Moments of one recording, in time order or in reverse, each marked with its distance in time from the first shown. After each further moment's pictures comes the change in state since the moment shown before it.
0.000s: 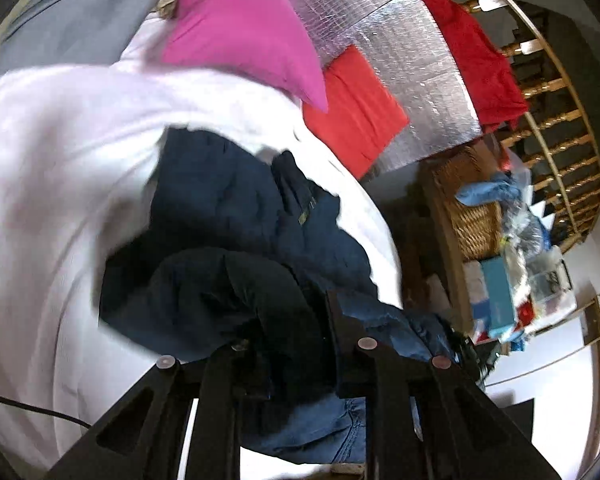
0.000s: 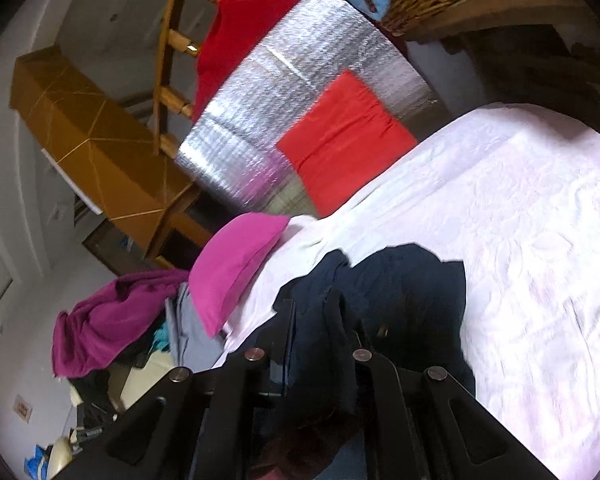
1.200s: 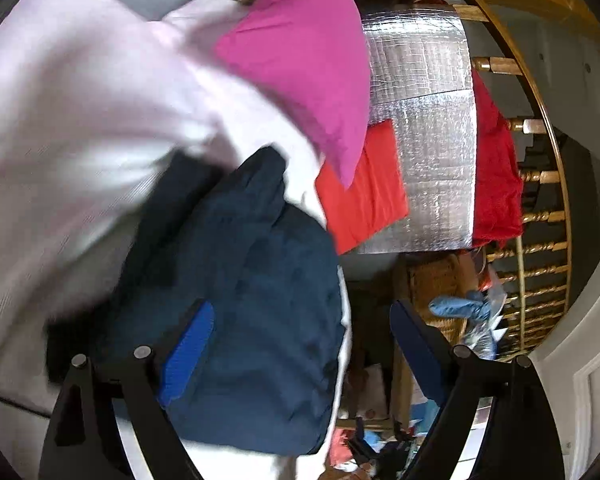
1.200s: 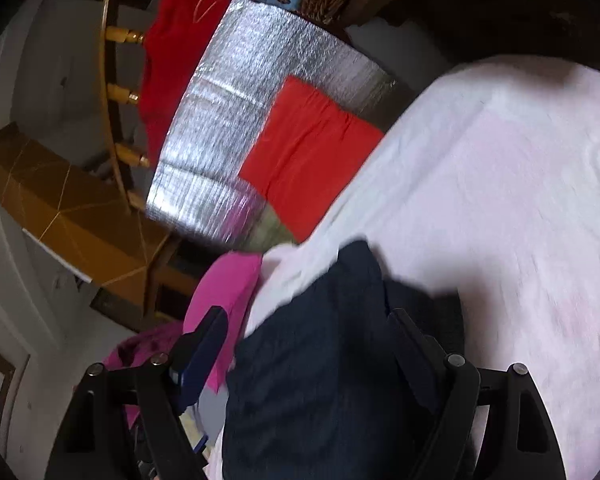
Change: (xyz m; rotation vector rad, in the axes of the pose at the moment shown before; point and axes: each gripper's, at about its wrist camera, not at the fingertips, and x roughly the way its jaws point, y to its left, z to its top) left arm 0.035 0.075 0.003 -0.343 -0.179 -0.199; right arm 0.026 -0.068 0.017 0.233 -0.005 0.040
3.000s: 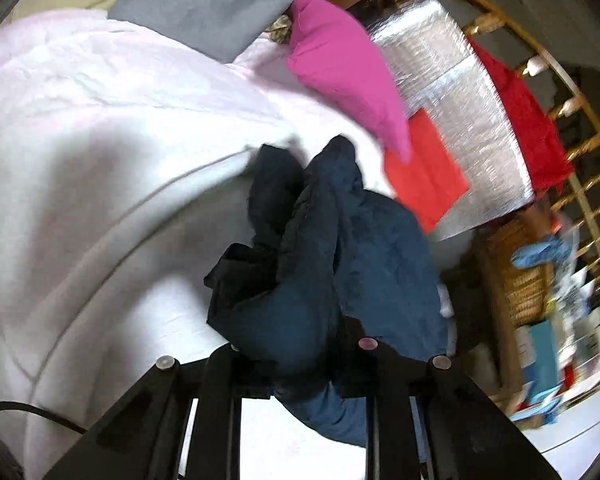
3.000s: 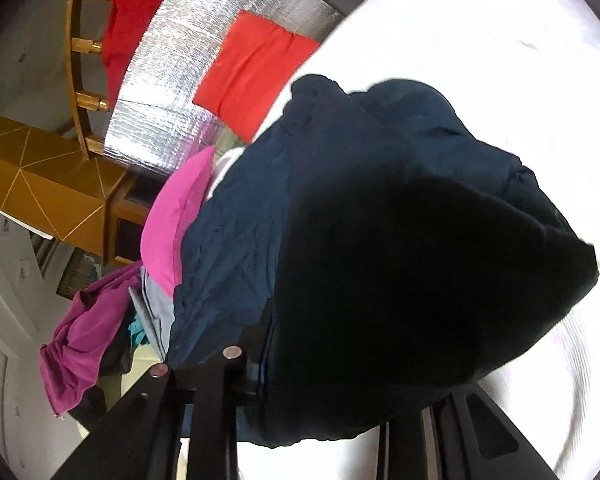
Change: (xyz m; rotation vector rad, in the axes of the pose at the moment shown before) left arm -0.064 0.045 -0.106 0.238 -0.133 0.334; right arm 0.000 -0.010 -0.187 0.110 0.148 -0.181
